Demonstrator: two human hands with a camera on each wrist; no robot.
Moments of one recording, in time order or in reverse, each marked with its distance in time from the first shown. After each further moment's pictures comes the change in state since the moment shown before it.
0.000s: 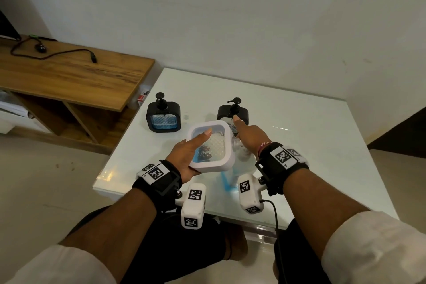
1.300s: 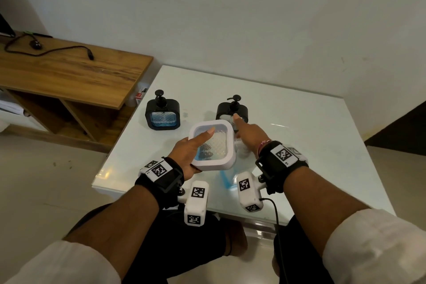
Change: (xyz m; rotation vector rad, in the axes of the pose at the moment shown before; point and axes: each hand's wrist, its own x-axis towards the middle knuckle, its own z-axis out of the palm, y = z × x) left_hand 0.001 0.000 0.000 0.030 0.011 -0.010; right_hand -0.002 0.001 0.002 0.077 -0.015 0.016
